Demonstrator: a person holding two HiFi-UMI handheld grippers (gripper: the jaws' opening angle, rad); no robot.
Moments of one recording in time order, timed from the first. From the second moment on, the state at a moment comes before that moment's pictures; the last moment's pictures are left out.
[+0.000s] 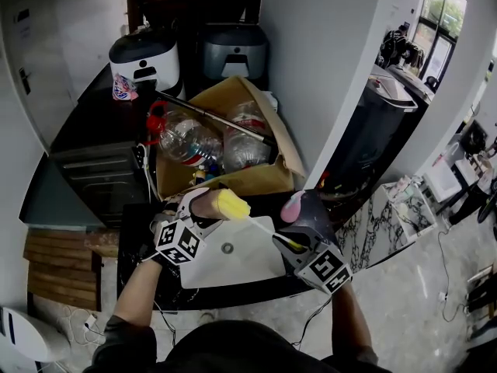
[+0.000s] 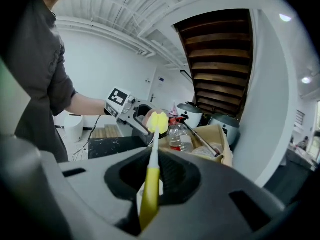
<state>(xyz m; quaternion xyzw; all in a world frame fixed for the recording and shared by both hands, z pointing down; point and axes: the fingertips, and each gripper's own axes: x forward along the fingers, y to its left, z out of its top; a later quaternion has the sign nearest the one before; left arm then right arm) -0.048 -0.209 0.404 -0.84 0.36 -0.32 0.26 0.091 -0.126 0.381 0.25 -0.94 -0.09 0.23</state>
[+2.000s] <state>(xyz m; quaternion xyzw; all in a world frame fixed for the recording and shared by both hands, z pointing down) -0.033 -0.197 0.436 -0.79 0.26 -0.45 0.33 0.071 -0.148 0.377 0.10 -0.86 -0.23 0.45</state>
